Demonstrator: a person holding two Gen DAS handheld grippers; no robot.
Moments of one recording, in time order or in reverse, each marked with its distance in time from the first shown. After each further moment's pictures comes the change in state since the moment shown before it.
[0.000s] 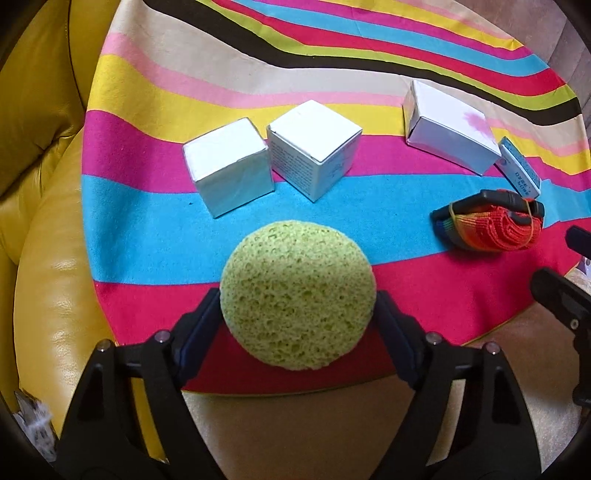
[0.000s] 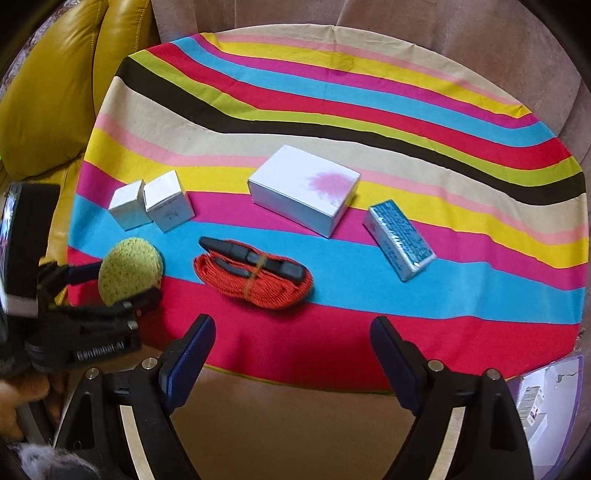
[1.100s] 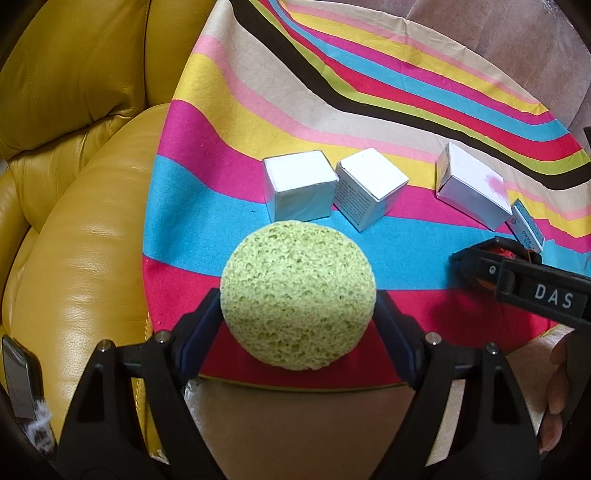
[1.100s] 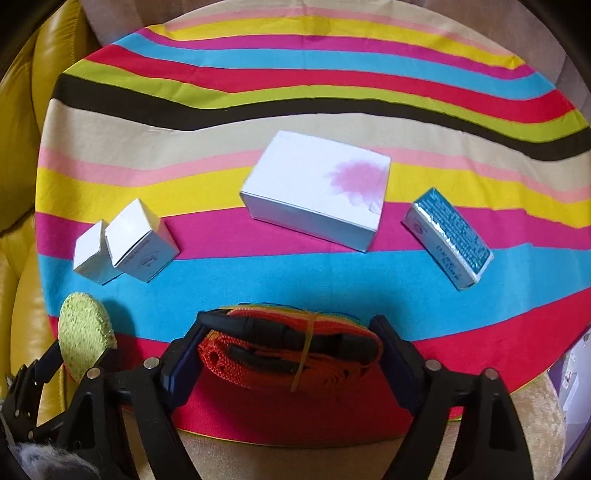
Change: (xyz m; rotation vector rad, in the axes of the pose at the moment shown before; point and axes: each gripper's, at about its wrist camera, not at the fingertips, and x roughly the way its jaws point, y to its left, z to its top) left arm -0.023 0.033 -0.019 -0.186 -0.149 0.032; right arm 0.056 0.012 0.035 0.194 0.097 0.000
